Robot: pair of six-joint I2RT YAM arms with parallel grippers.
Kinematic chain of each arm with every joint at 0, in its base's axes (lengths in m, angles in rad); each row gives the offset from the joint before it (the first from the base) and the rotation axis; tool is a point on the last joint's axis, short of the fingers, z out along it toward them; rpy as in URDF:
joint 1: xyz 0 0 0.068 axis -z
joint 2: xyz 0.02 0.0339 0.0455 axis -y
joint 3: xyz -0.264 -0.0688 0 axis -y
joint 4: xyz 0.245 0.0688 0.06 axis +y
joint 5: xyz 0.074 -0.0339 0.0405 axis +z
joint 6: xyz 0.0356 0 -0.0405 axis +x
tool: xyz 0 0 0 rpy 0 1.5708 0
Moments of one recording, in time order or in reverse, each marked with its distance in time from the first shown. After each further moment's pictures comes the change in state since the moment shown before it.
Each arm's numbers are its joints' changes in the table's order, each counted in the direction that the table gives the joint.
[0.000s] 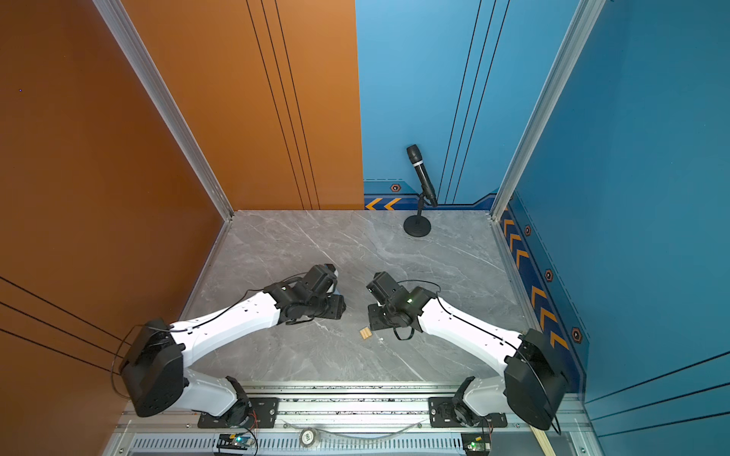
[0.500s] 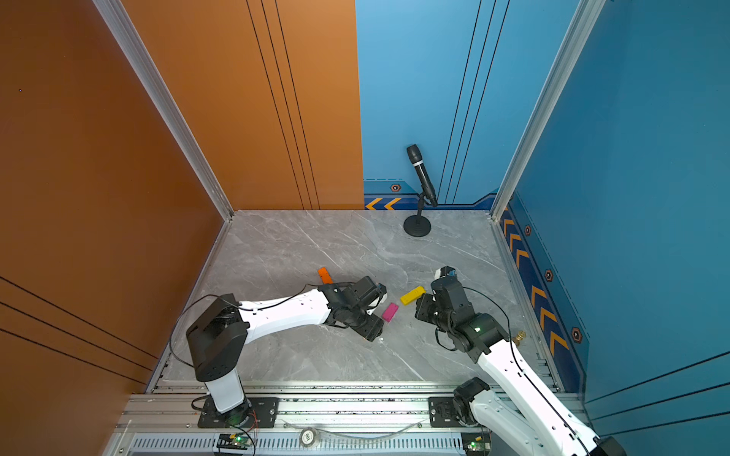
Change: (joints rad) left arm 0.187 -0.326 0.270 0.093 -0.089 0.229; right arm 0.337 0.494 -0.190 0.000 -0.033 0.095
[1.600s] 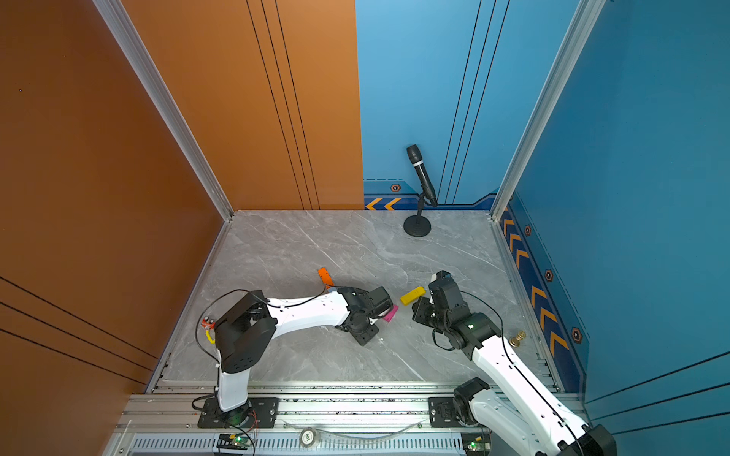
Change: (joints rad) left arm 0.033 -0.151 0.089 0.169 0.183 0.144; right arm 0.012 -0.065 -0.055 -0.065 0.079 0.015
